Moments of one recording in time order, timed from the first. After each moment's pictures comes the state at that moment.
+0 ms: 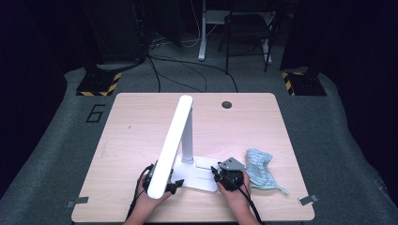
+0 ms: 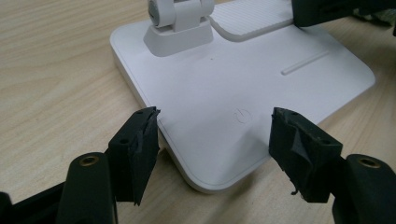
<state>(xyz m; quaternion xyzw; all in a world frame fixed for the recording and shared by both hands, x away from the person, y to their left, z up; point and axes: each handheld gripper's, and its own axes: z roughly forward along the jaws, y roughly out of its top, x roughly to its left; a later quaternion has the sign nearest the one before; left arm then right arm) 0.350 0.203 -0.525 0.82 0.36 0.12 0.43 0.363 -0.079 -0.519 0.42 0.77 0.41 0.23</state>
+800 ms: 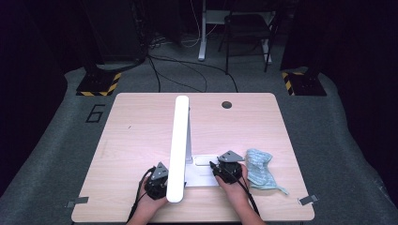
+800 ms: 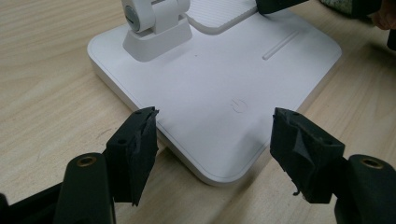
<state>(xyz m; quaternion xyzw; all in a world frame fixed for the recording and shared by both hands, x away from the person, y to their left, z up) 0.343 0.196 -0.524 0.82 0.36 0.11 0.43 0.385 -0.077 -0.517 0.42 0.78 0.41 0.22</state>
